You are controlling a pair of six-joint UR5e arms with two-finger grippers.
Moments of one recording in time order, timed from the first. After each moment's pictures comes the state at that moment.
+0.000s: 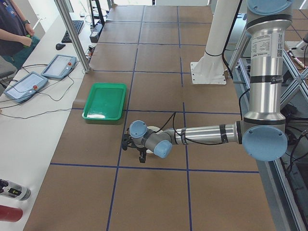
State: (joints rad) left arm -1.15 -1.52 -1.41 -2.21 -2.36 -0.54; right arm 1.58 -1.65 1.61 -1.51 2.28 0.03
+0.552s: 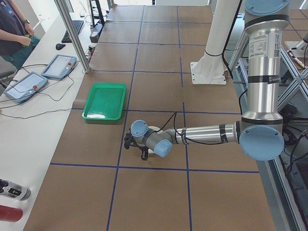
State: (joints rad) left arm -1.11 -1.52 -1.41 -2.21 -2.36 -0.55; right arm 1.58 -1.65 1.61 -1.51 2.28 0.03
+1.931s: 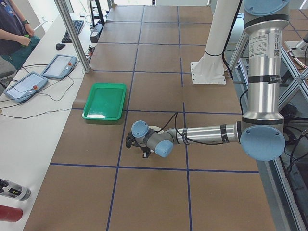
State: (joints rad) left arm -1.11 -1.50 -1.42 -2.20 -2.43 -0.46; right arm 1.58 -1.65 1.61 -1.51 2.28 0.03
